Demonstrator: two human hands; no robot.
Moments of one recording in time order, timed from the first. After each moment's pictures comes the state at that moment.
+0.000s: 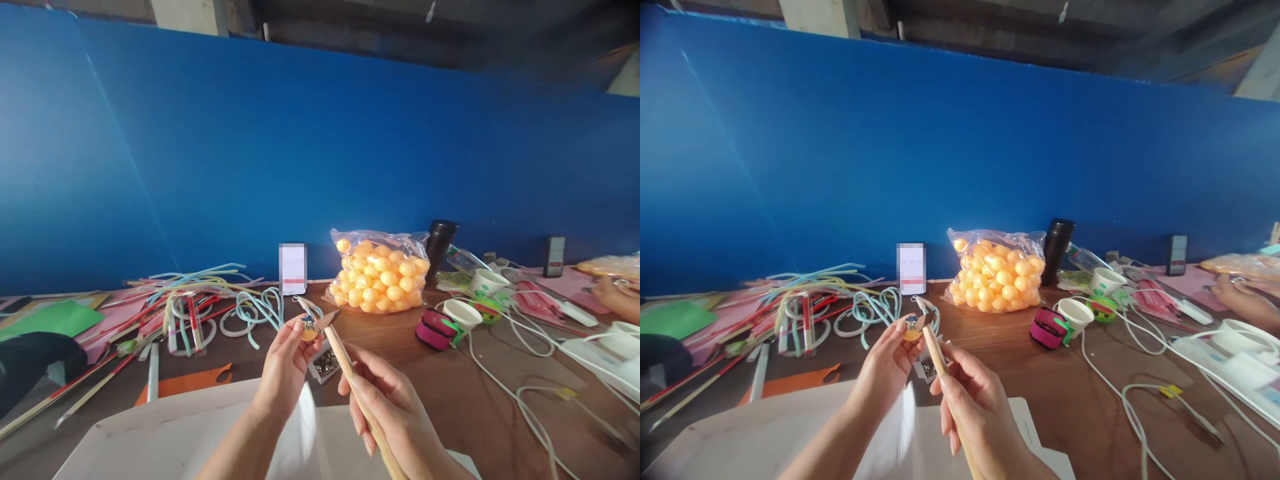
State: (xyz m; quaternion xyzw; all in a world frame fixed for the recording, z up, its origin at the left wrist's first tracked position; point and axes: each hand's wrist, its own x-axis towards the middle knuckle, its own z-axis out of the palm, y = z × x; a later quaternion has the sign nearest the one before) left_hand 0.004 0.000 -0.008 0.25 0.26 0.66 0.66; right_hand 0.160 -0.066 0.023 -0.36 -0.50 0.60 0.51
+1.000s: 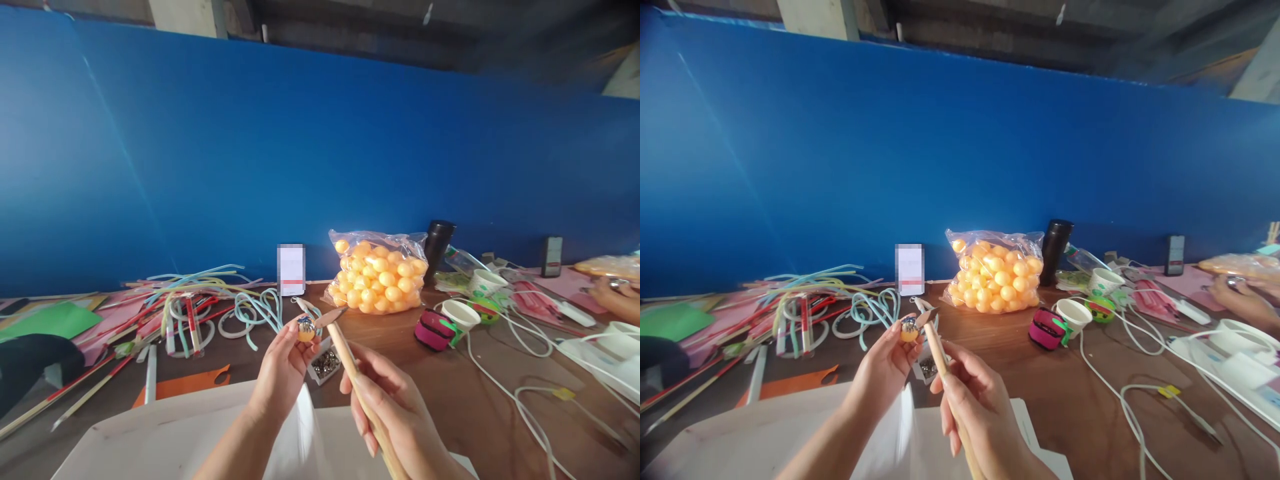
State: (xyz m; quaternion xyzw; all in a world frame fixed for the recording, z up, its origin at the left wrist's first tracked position) left_hand 0.003 0.001 -0.007 0.22 0.25 0.65 0.69; right_hand 0.163 -0.066 0.024 -0.34 -0.50 0.61 0.52
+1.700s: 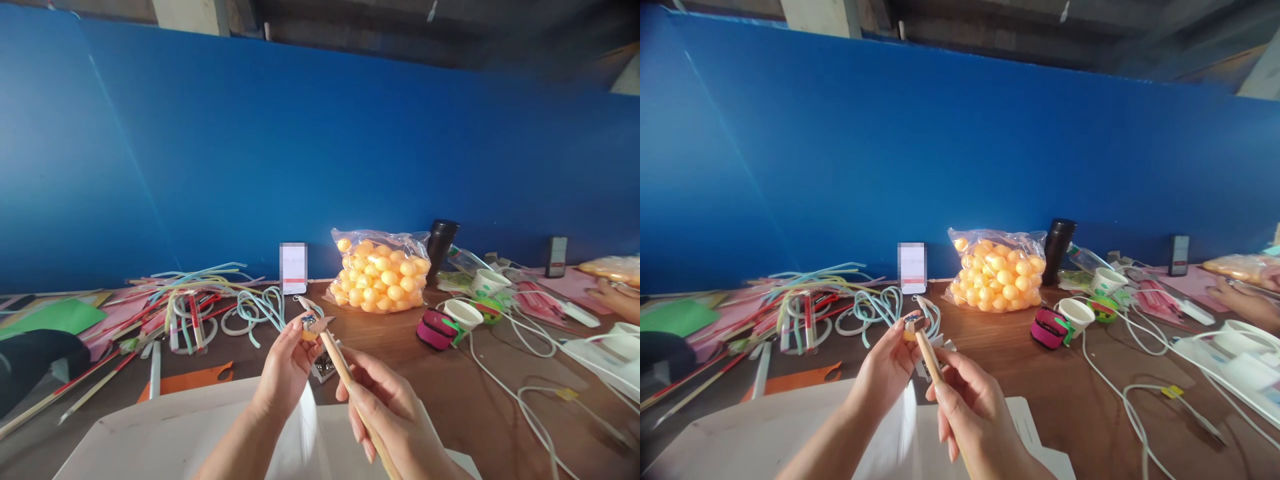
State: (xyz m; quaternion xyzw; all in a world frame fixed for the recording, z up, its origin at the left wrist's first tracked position) left_hand 0.002 -0.003 -0.003 0.24 0.23 0.64 0.70; right_hand 0.159 -0.069 0.021 -0.35 -0.53 0.59 0.49
